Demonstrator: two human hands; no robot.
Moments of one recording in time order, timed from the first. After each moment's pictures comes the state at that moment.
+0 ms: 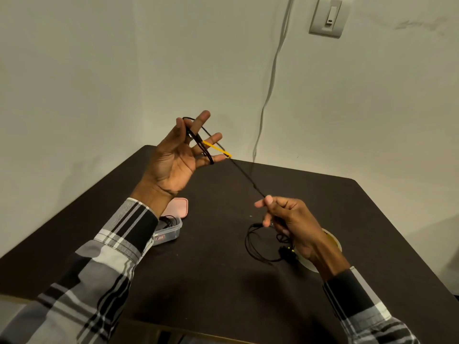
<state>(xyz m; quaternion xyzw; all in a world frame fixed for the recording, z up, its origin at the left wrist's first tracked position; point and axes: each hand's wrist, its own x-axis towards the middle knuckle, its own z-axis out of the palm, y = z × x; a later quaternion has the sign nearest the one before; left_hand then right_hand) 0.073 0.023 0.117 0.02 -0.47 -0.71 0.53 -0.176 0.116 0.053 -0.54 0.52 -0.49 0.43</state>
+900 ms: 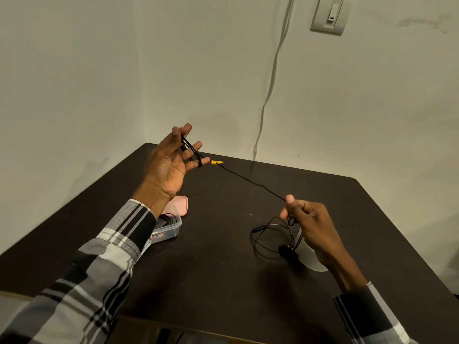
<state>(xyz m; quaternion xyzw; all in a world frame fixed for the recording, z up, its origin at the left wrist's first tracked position) 0.079 -0.003 0.089 0.15 -0.41 -0.67 0.60 -0.195 0.132 0.047 -0.57 0.58 -0.52 0.27</state>
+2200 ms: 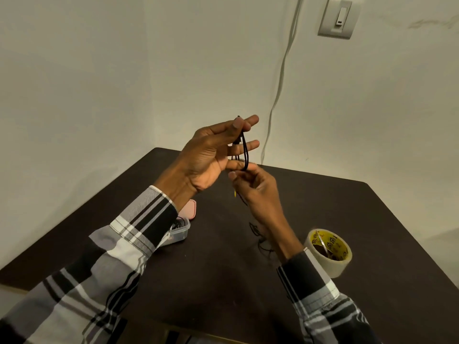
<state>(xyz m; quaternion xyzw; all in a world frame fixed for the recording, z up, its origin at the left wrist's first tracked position) 0.042 0.055 0.154 0.15 -0.58 -0.65 0.47 -0.091 0.080 0.078 -0.58 0.42 -0.61 0.33</state>
